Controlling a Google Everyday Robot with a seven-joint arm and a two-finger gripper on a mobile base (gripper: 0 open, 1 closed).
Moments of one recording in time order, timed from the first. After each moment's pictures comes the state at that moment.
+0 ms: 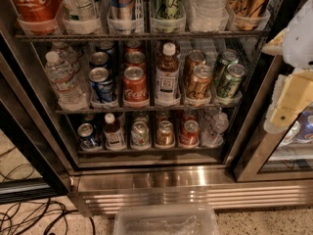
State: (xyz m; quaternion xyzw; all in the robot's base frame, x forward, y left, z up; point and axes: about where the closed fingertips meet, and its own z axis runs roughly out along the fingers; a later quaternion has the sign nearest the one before) arm 0.438 -0.217 0.976 -0.60 0.78 -0.03 0.16
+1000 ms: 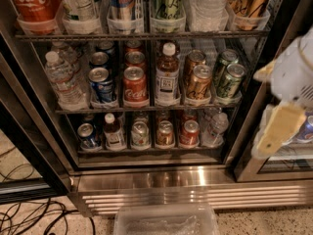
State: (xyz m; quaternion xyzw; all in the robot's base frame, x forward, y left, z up) arm 0.424 -0.205 0.928 -0.60 0.79 -0.01 0.16
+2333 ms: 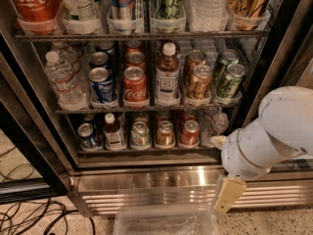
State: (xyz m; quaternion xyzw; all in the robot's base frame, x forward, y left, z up) arm 0.391 -0.153 0.750 -0.63 0.76 0.06 0.16
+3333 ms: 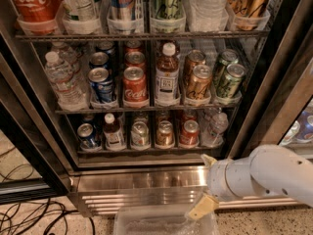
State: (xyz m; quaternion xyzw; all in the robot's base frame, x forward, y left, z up) arm 0.410 -0.128 0.646 -0.54 0.79 0.12 0.27
